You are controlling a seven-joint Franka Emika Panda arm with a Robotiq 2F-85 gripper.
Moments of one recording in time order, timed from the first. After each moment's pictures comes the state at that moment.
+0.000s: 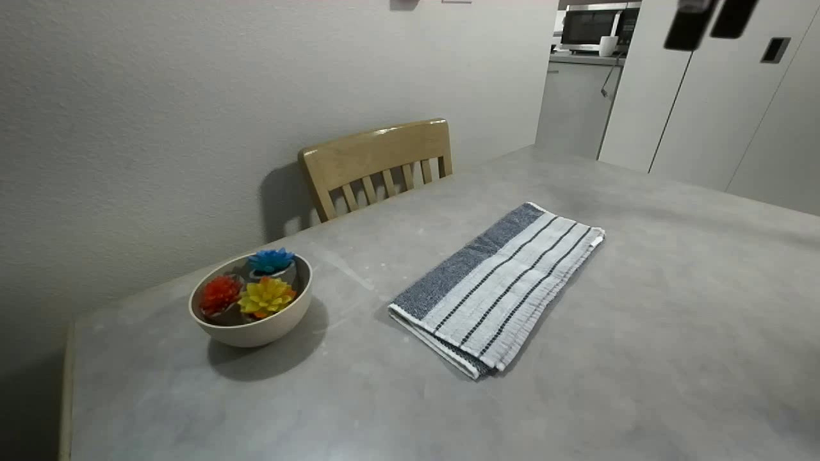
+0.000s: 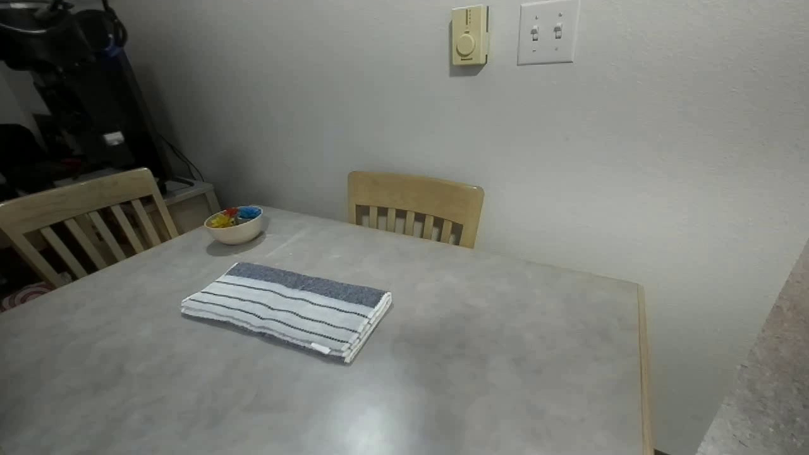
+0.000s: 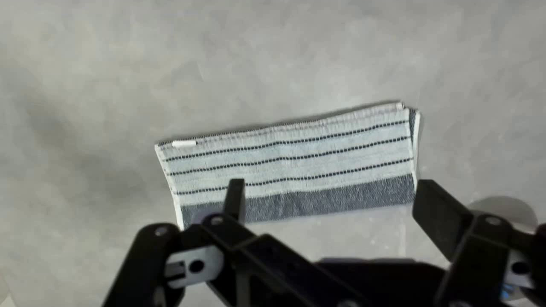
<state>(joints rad) 0.07 -0.30 0.13 -2.29 -0.04 2.07 0.26</state>
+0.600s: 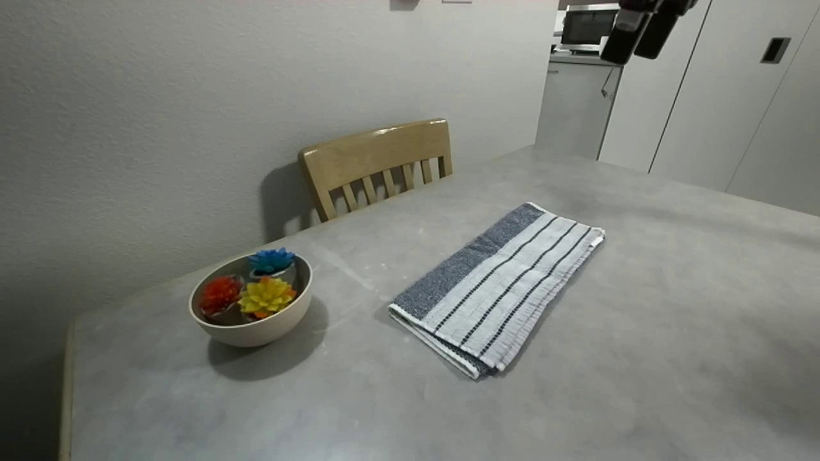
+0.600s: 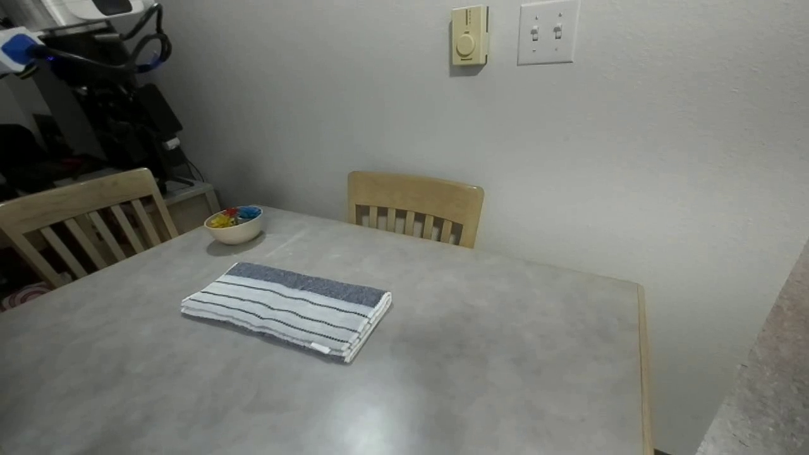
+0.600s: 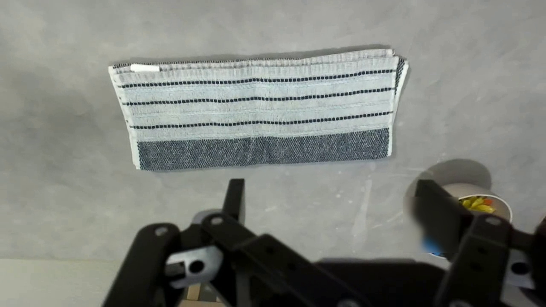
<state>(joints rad) 0.08 -0.24 0.08 -2.32 0.02 2.31 0.05</state>
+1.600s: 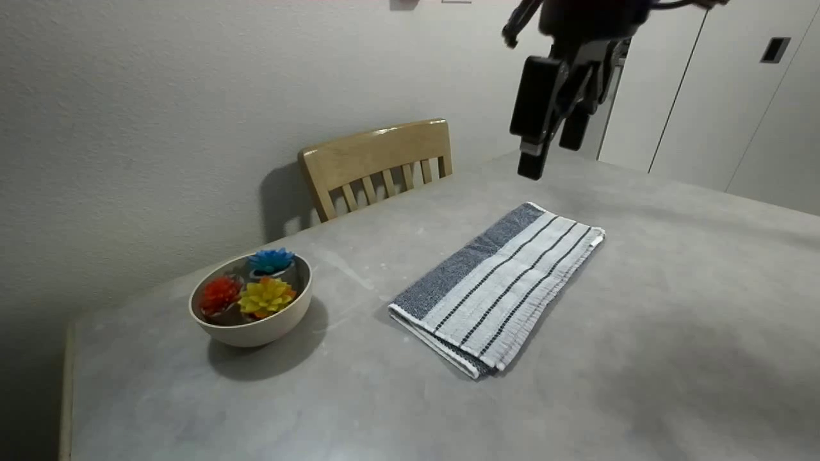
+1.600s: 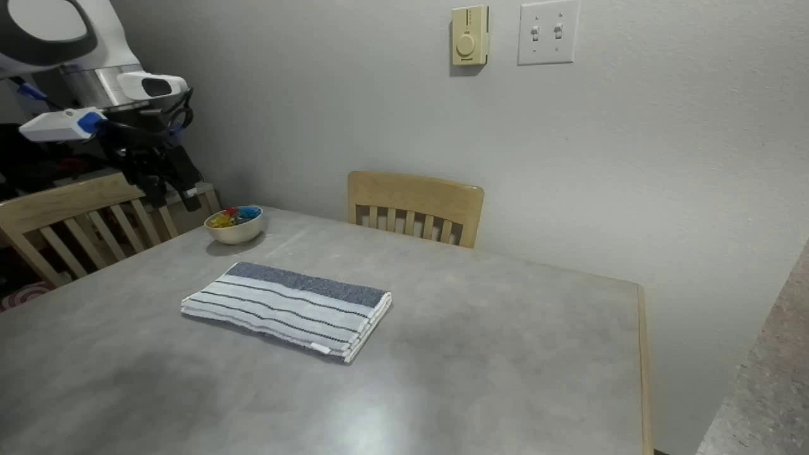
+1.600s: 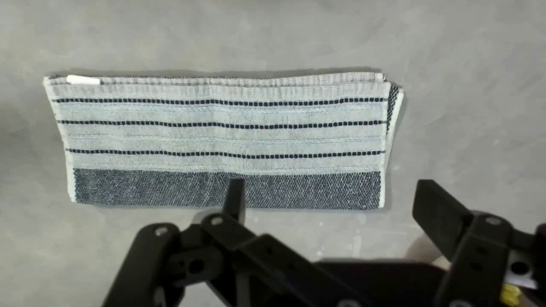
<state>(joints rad) 0.13 0.08 0.17 -2.16 -0.11 2.32 0.23</state>
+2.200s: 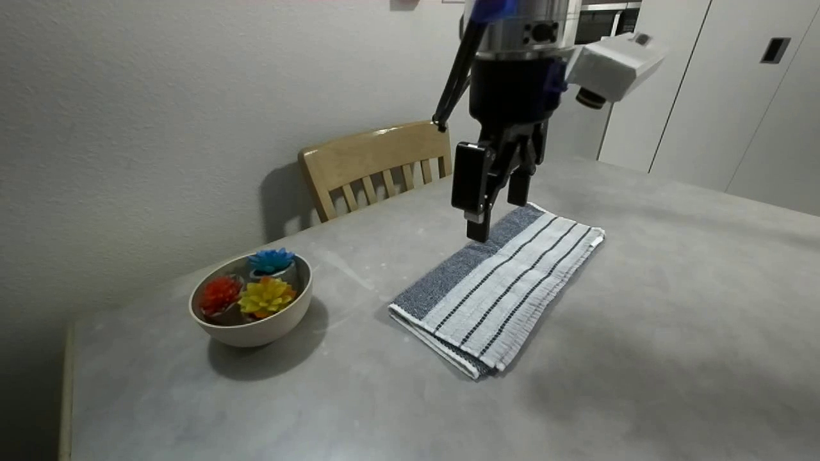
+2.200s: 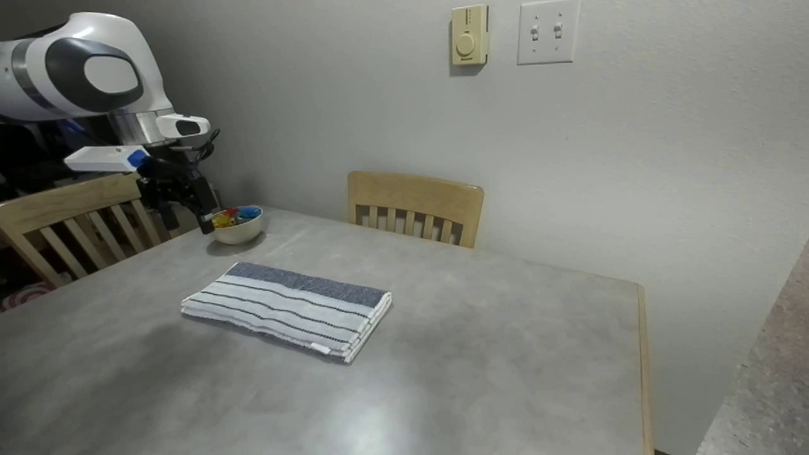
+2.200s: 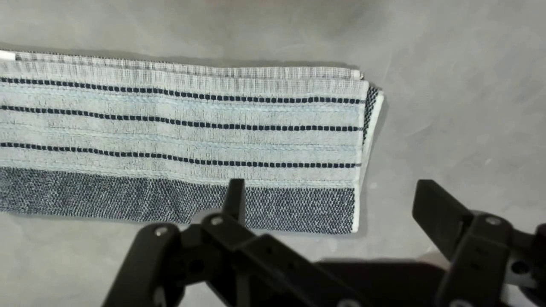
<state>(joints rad) 0.18 0.31 0.17 -2.00 -0.11 2.31 0.21</state>
